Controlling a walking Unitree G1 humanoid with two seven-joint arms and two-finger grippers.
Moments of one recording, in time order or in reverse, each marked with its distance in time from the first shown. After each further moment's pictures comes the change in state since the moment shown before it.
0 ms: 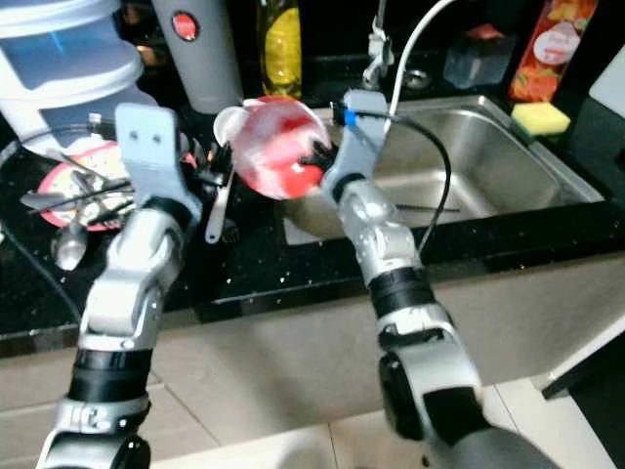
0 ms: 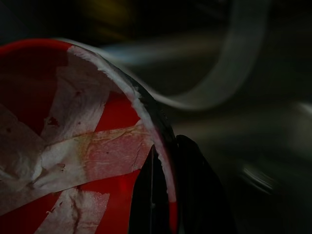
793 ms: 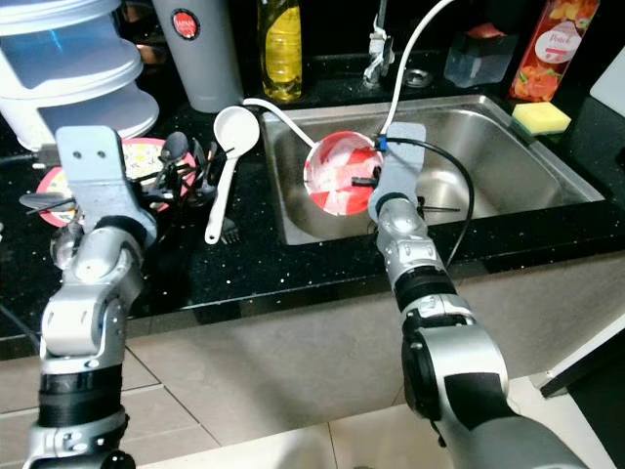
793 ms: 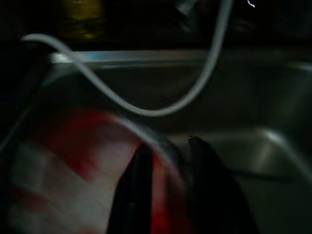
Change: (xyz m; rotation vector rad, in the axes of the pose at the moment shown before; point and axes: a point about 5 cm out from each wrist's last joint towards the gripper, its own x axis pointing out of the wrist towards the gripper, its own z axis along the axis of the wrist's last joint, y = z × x) left arm -0.016 -0.011 -0.004 0.058 0.090 -0.084; right arm 0.010 0.013 0.007 -0.238 -0.080 0.021
